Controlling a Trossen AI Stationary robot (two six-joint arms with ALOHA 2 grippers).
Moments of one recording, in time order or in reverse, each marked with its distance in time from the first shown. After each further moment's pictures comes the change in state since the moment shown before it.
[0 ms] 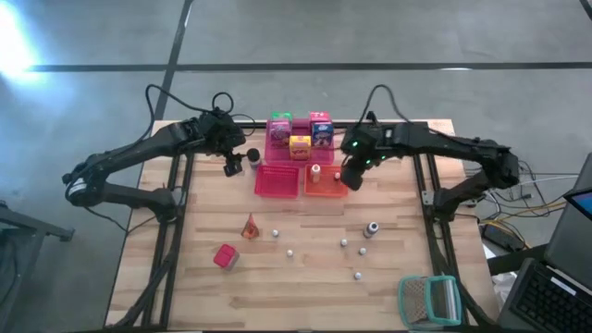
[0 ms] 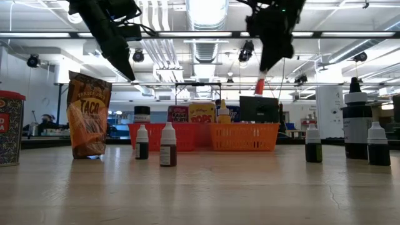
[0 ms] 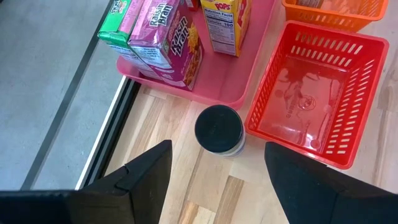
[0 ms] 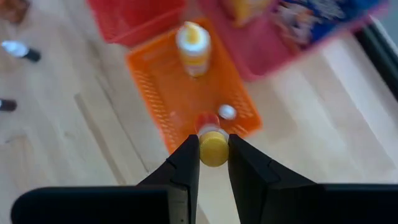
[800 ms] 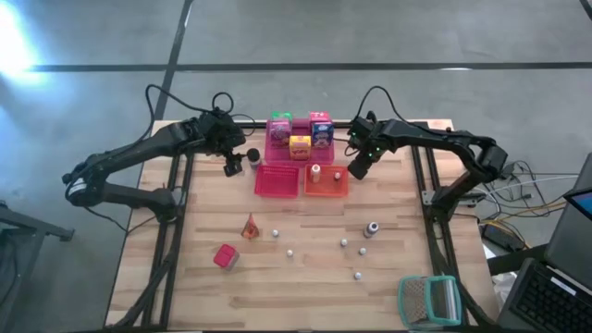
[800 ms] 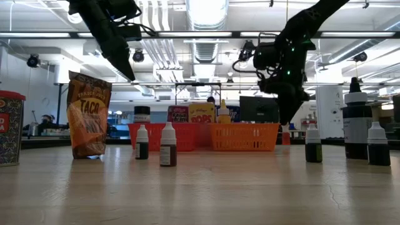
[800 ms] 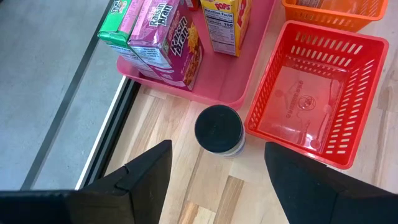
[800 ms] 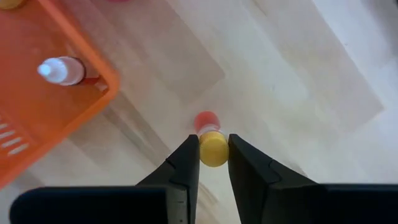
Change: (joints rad) left arm 0.000 0.000 0.000 0.000 0.000 0.000; right arm -0.327 0.113 -0.298 0.182 -0.005 -0.135
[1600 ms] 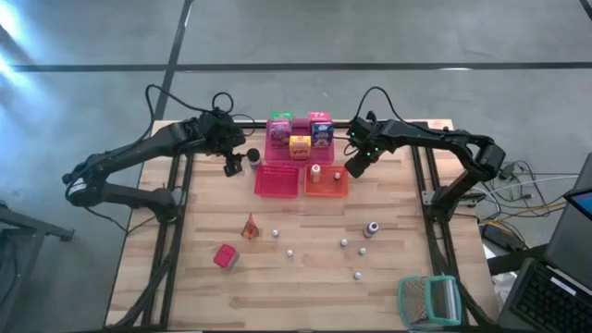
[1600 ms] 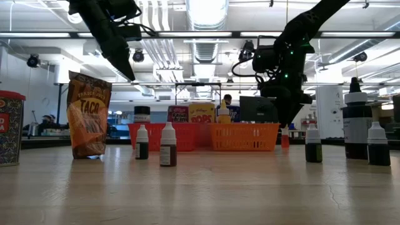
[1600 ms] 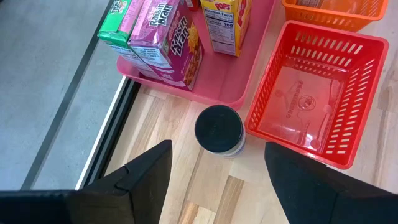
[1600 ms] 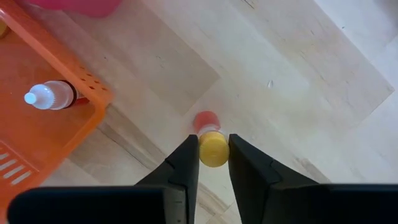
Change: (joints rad) left arm 0.000 0.000 0.000 0.000 0.000 0.000; right arm -0.002 0.028 -0.011 0.031 0.004 0.125
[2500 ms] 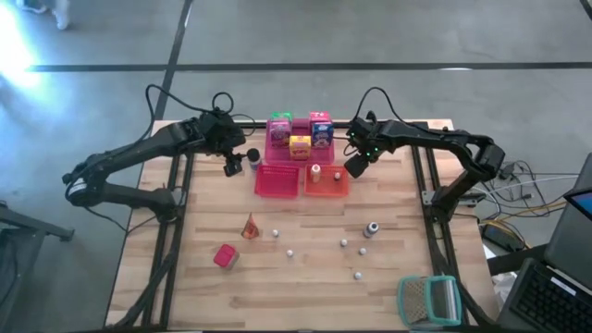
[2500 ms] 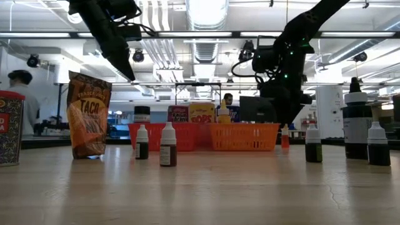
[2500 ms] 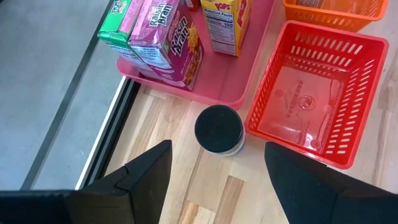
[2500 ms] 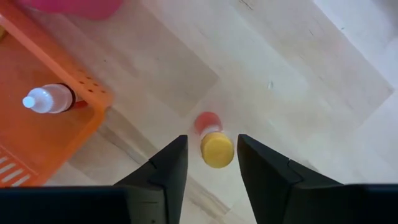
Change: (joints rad) left arm 0.000 0.000 0.000 0.000 0.000 0.000; right arm 0.000 0.000 0.000 0.007 0.008 0.007
